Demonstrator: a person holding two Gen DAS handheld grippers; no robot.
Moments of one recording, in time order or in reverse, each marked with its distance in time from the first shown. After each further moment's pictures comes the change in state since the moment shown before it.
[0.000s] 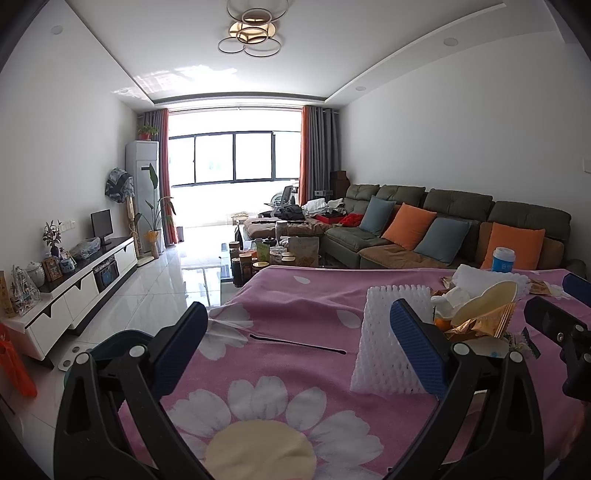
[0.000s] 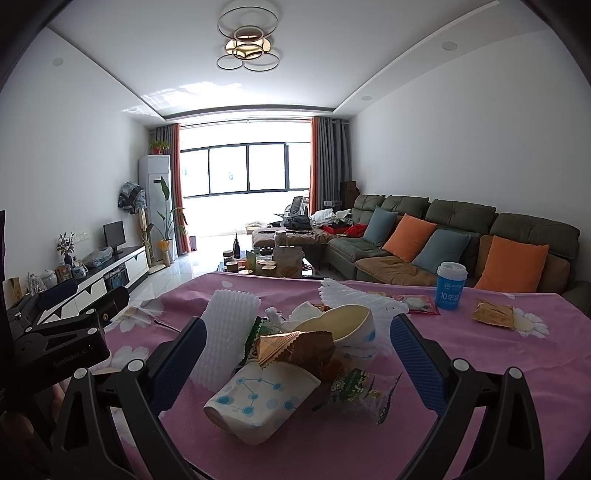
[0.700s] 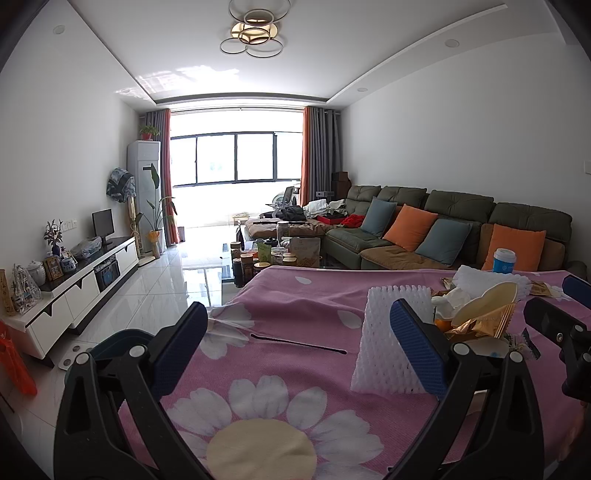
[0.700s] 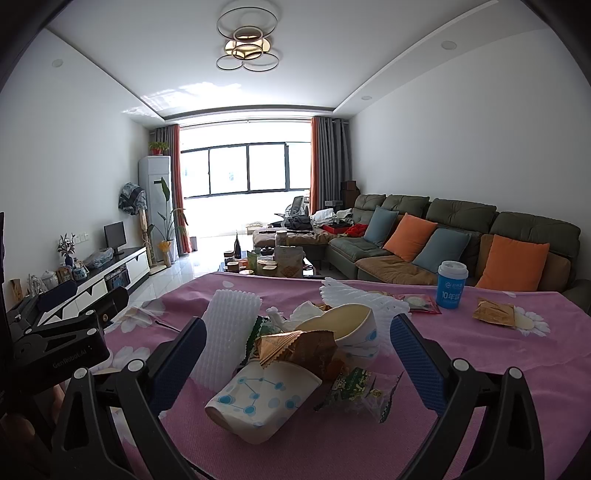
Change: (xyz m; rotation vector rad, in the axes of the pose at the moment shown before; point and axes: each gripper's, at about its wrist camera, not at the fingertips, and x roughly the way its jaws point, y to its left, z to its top) left arm -0.001 0.001 0.000 -0.006 -0.003 0.004; right arm 0.001 0.001 -0.001 0.001 -0.001 -0.001
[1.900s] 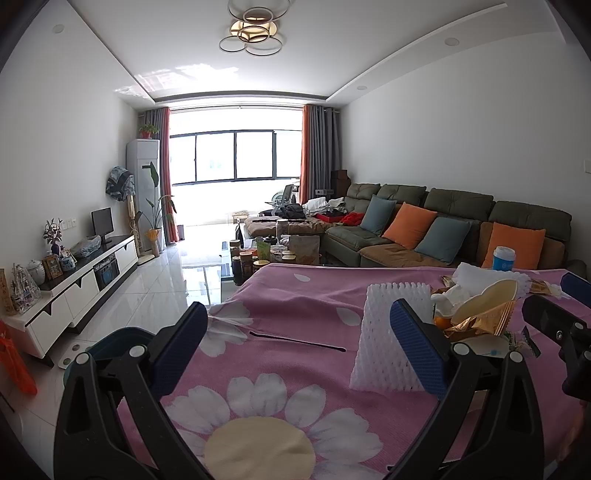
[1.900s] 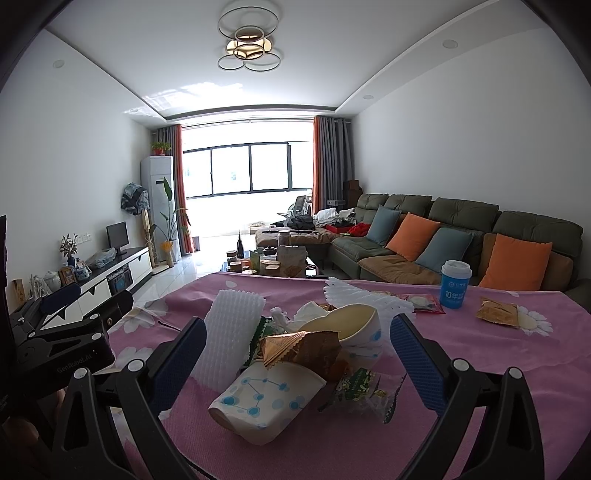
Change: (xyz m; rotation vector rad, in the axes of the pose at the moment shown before) left arm 0.000 0.000 -0.003 -0.001 0.005 0.000; right arm -0.001 0.003 -0.001 0.000 -0.001 0.004
